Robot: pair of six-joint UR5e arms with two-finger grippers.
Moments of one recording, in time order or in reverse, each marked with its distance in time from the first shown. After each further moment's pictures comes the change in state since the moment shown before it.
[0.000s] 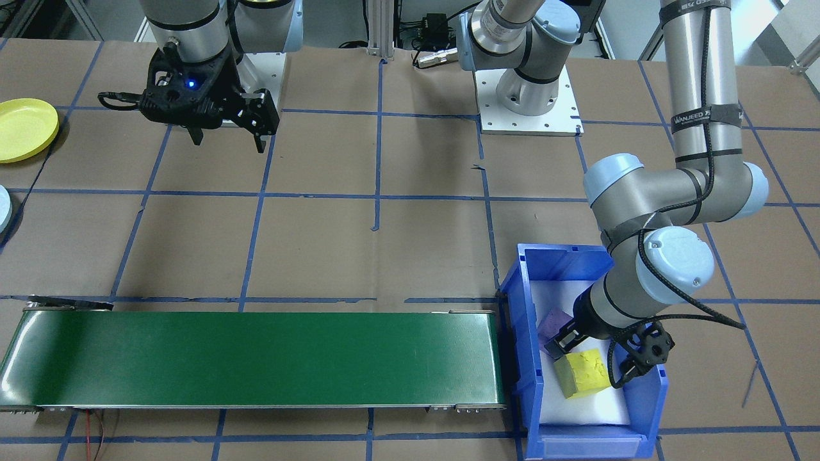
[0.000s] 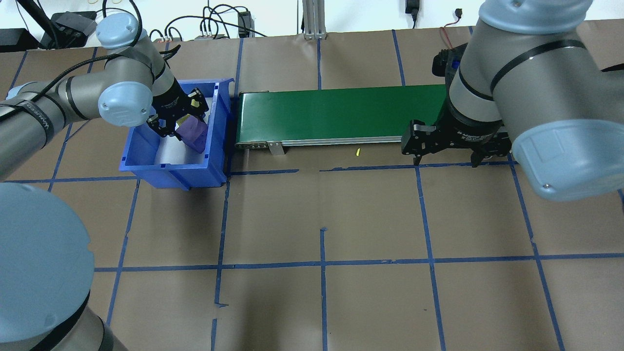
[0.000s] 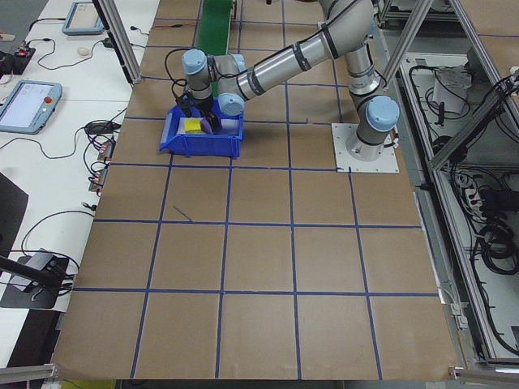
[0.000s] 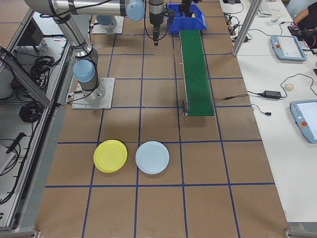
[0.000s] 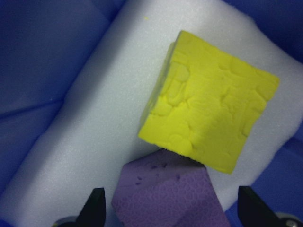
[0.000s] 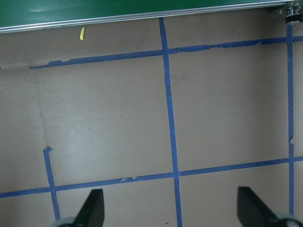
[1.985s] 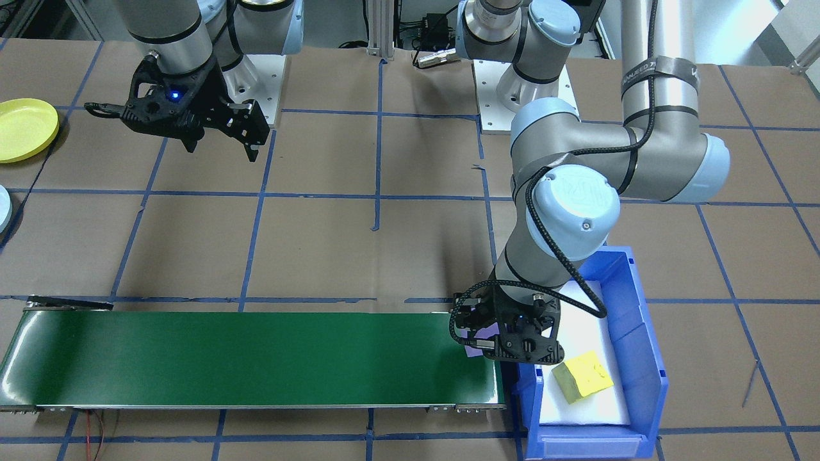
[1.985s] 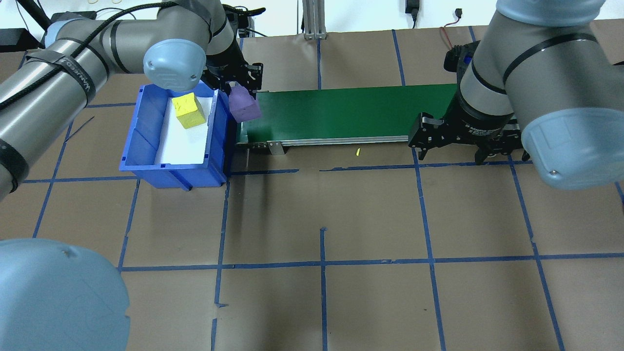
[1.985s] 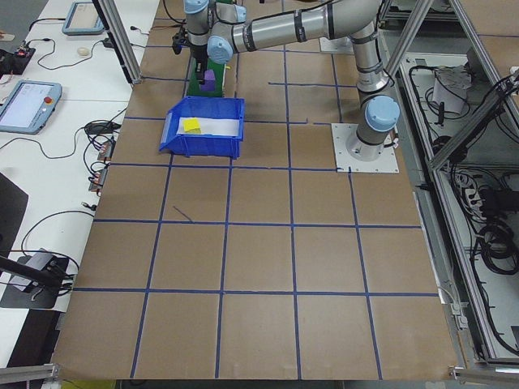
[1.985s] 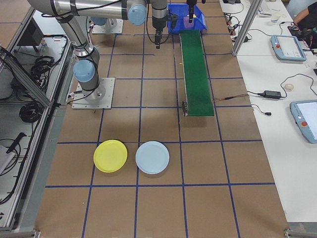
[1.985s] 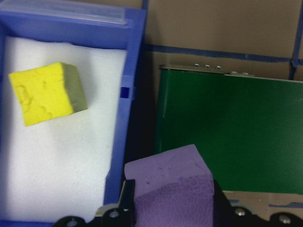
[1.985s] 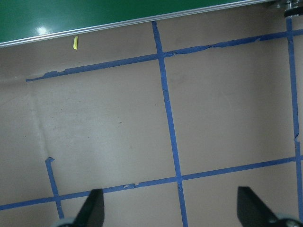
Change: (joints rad) left arm -0.237 0.019 0.185 -0.115 -0.010 0.501; right arm -0.033 0.007 0.005 -0.007 0.030 0.010
